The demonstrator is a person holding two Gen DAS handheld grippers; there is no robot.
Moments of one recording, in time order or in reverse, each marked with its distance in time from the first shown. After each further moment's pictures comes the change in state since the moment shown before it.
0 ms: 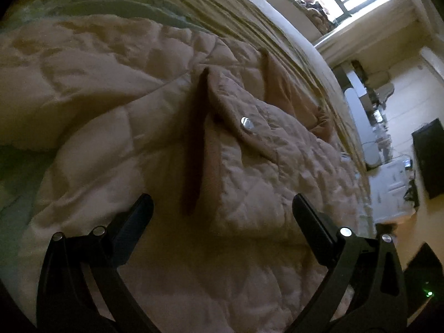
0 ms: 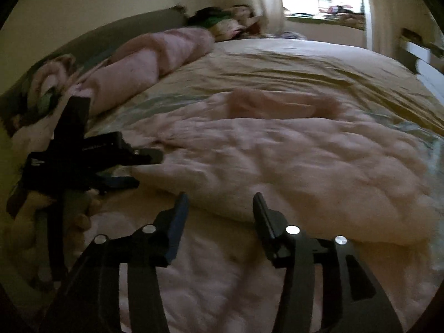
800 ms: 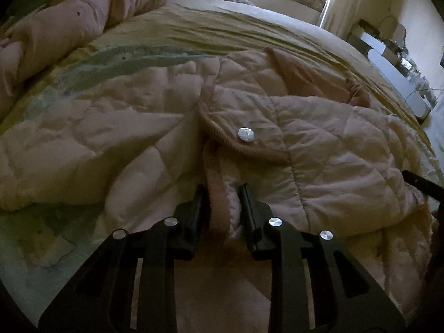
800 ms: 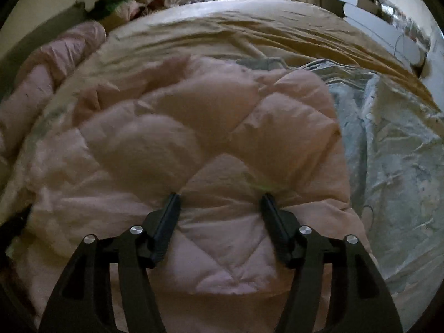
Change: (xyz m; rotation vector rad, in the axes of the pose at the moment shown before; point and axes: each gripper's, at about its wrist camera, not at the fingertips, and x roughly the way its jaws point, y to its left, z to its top) left arm 0.004 -0.022 -0.020 0.326 -0.131 0.337; right arm 0.051 -0.149 0.008 0.245 0.183 -0.335
